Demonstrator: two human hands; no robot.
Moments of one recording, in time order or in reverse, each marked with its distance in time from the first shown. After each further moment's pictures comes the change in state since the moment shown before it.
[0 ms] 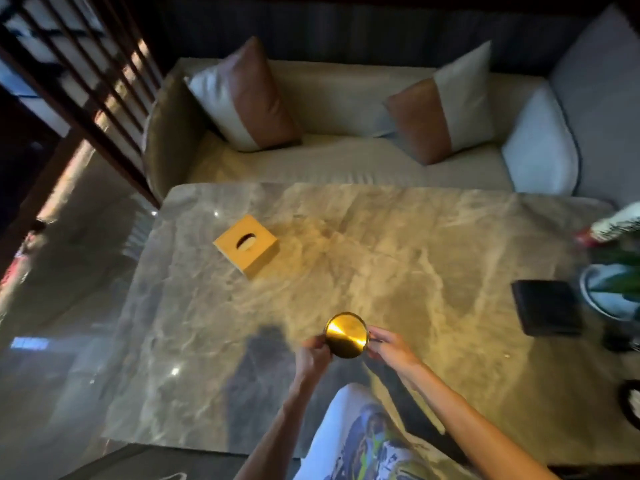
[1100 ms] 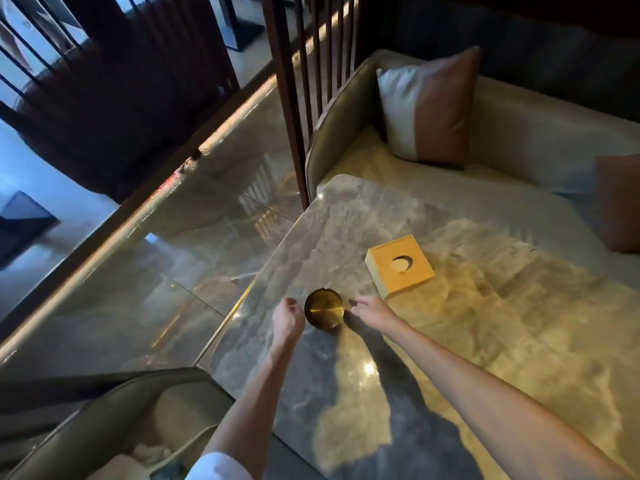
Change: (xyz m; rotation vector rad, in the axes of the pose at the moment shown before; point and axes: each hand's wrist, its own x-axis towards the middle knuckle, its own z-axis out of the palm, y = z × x) left_hand 0.056 -0.061 -0.292 -0.114 0.622 -0.272; right_hand 0.124 -0.144 0.289 -0.797 -0.319 -0.137
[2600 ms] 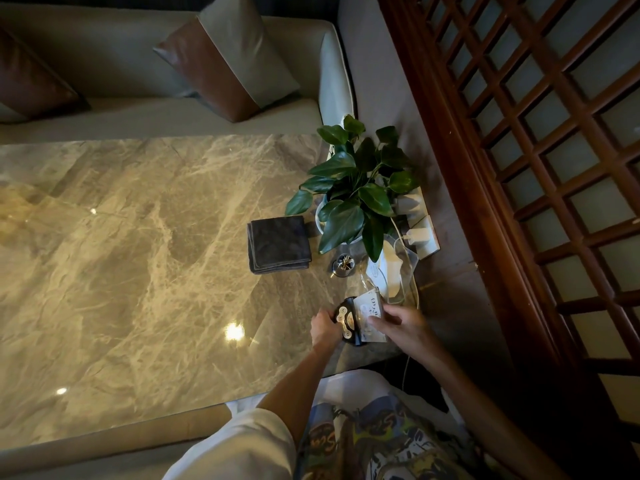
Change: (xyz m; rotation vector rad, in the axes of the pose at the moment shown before) left_hand -0.721 -0.078 0.702 0.469 -0.723 0.296; right_hand -0.585 0.802 -0.251 0.441 0.538 0.355
